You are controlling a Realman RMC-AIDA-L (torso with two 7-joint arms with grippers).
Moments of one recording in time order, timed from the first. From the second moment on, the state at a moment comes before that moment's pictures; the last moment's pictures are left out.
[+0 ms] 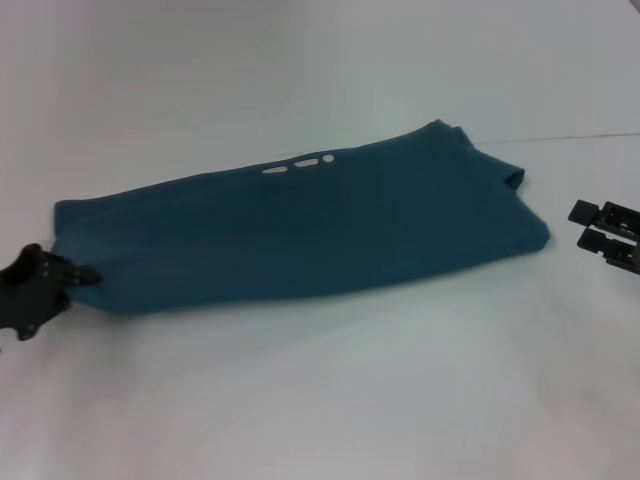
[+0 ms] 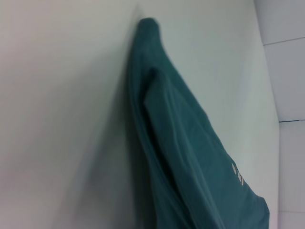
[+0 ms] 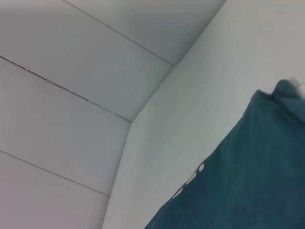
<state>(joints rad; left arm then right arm) -0.57 -2.03 0.42 0.63 2.24 1.27 -2.74 0.38 1.94 -0.54 -0.53 -1.77 -1.42 2.15</state>
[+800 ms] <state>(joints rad) -0.54 -1.98 0.35 0.80 2.47 1.30 -2.78 0.38 1.95 -0.54 -0.49 -1.77 -1.42 2.15</state>
